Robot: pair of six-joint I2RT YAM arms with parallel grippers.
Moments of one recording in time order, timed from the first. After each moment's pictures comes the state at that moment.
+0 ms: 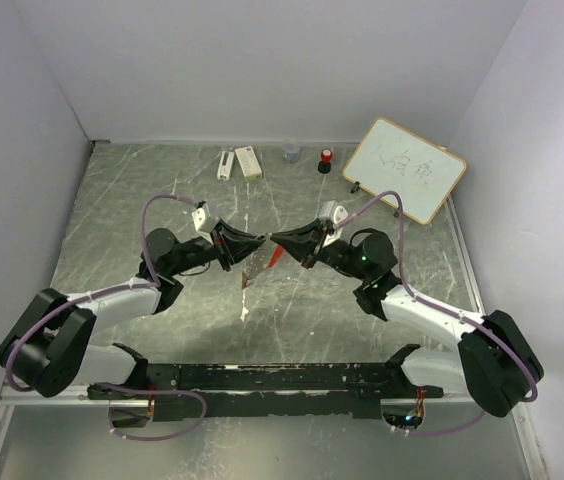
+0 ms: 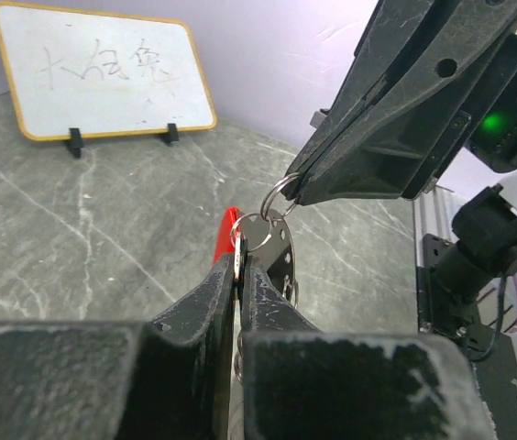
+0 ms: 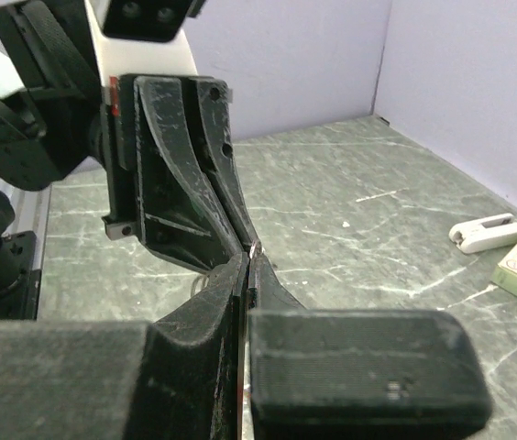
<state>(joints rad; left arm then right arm) -0.53 1.34 0.45 1.11 0.70 -0.37 0.63 1.19 0.49 0.94 -0.56 0.13</state>
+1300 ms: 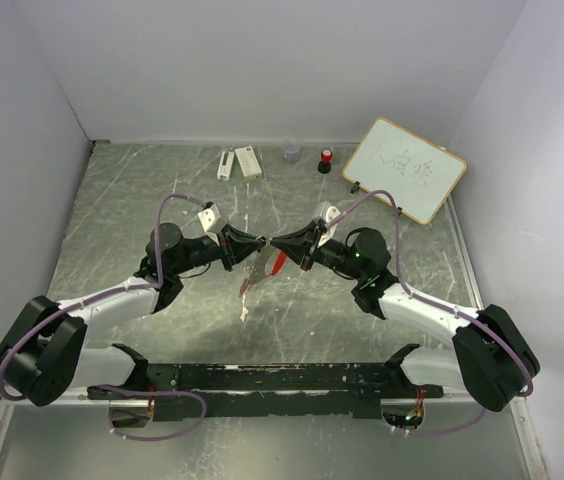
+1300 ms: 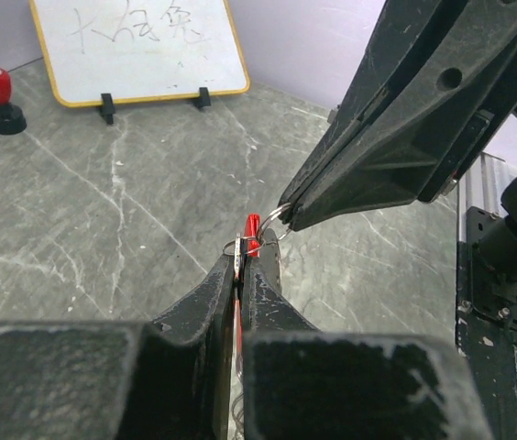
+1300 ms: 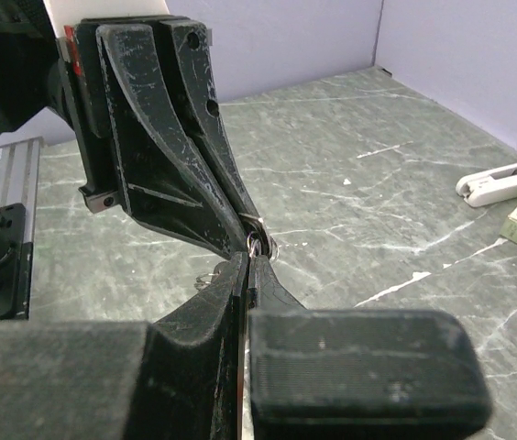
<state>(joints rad) -0.55 1.27 0.49 0.86 0.64 -0.22 0.62 1.22 0.49 0.86 -0.55 0.11</state>
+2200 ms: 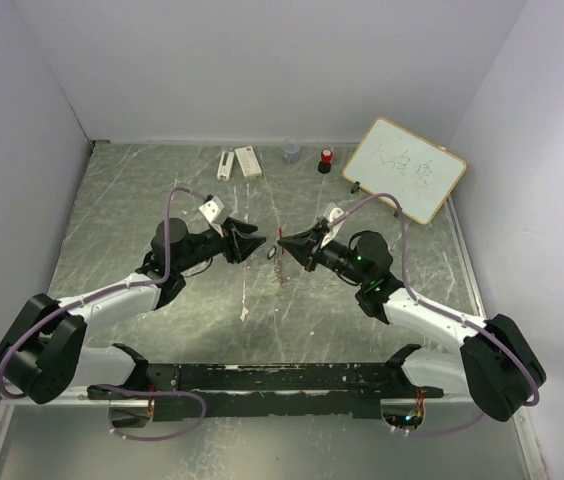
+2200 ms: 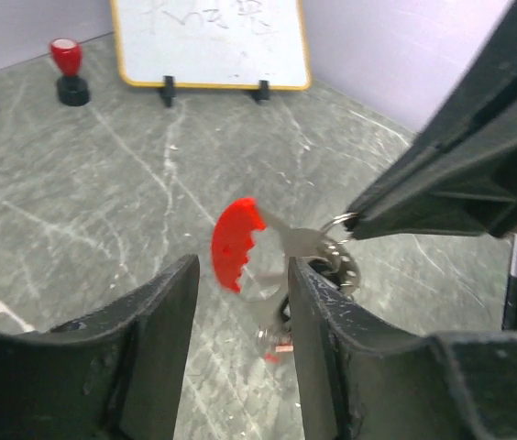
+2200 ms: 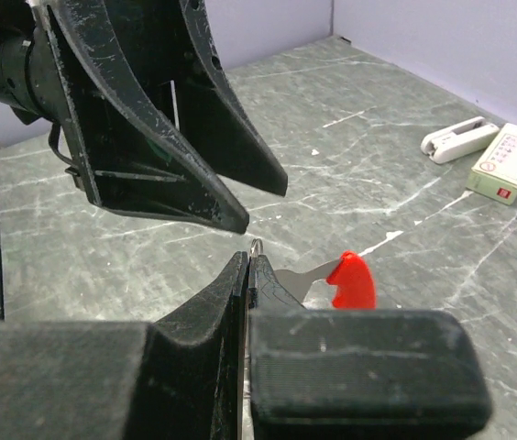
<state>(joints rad) -0.57 1.28 0.53 0.75 0.48 -0.20 0.62 1.16 0.46 0.78 -0.44 0.10</state>
